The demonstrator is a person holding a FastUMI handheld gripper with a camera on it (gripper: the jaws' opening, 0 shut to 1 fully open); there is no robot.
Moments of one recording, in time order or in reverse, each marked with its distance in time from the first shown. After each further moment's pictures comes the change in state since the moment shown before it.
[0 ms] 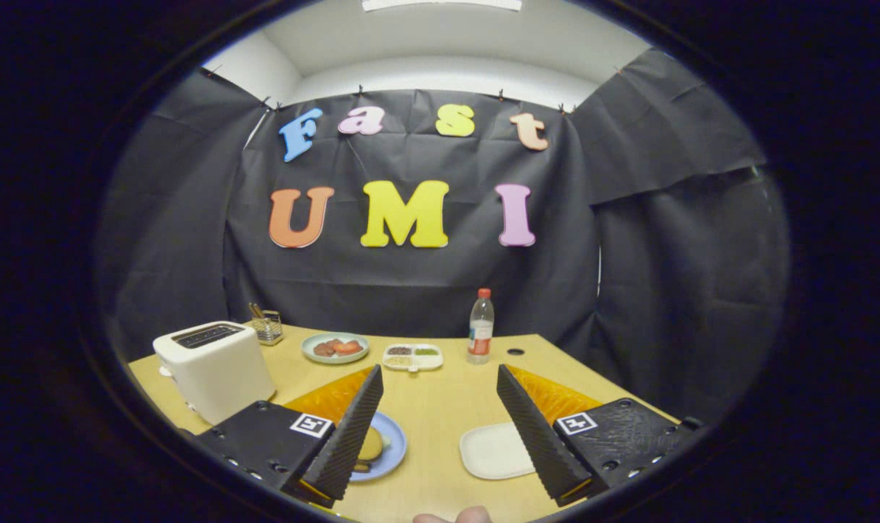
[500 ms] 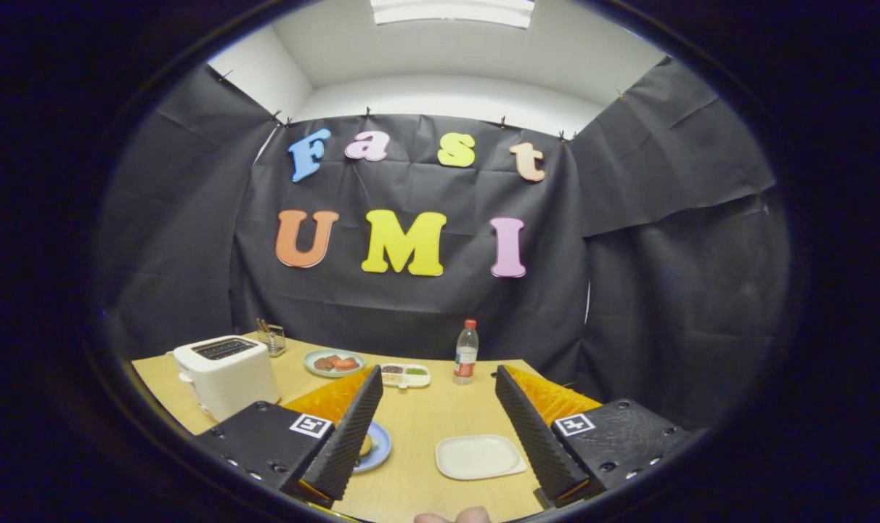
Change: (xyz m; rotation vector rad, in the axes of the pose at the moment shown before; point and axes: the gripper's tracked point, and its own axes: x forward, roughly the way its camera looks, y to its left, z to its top) arm -0.053 -0.017 0.037 -0.021 -0.062 0.007
